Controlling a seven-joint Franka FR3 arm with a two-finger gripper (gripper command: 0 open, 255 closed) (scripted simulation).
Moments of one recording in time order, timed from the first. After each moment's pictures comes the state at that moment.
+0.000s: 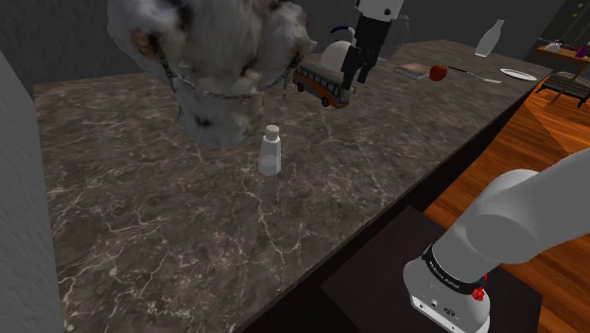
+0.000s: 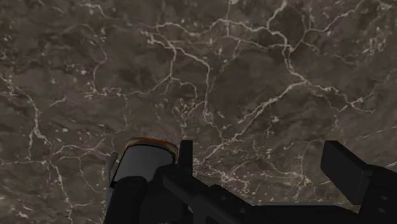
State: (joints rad) arm -0.04 -0.39 -0.04 -2.13 0.02 1.77 -0.22
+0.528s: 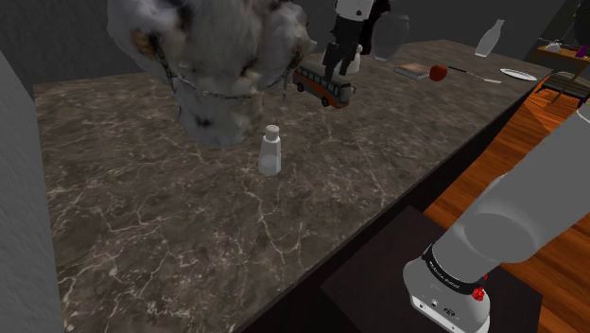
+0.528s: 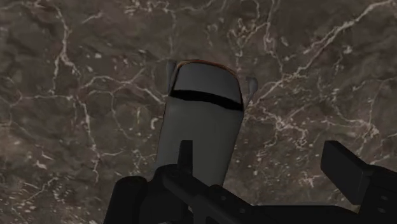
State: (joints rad) arm -0.06 -0.07 -0.09 -1.85 0.02 1.80 -0.32
